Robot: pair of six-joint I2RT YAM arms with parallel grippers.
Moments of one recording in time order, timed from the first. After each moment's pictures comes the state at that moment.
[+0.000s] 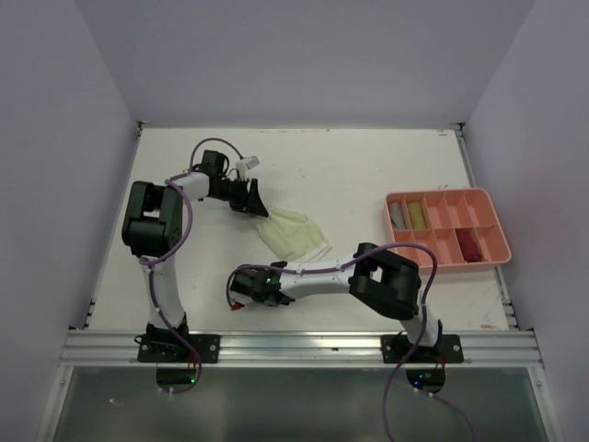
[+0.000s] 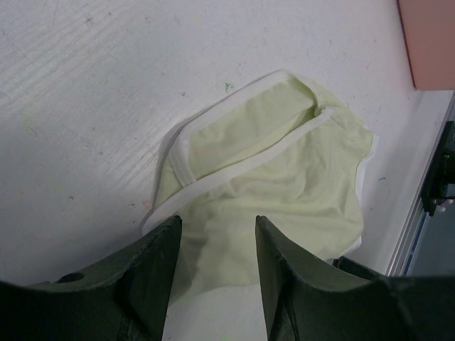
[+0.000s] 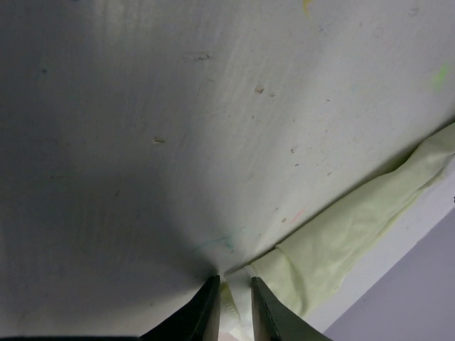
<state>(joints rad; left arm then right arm) -0.14 2.08 1.32 -0.36 0.86 0.09 1.30 2.05 1.34 -0.60 0.55 -0.71</state>
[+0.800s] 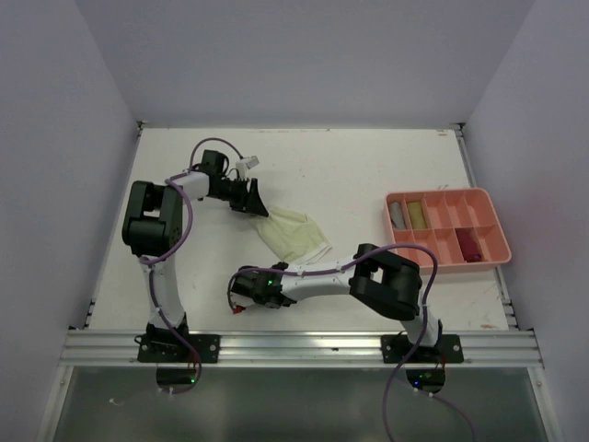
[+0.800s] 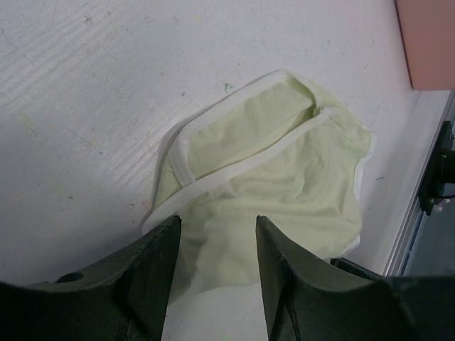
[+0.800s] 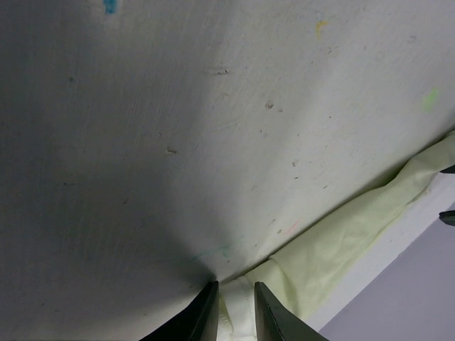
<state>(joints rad) -0.14 2.08 1.32 -0.37 0.87 0.09 1.31 2.05 1.31 -0.55 0.56 -0.79</state>
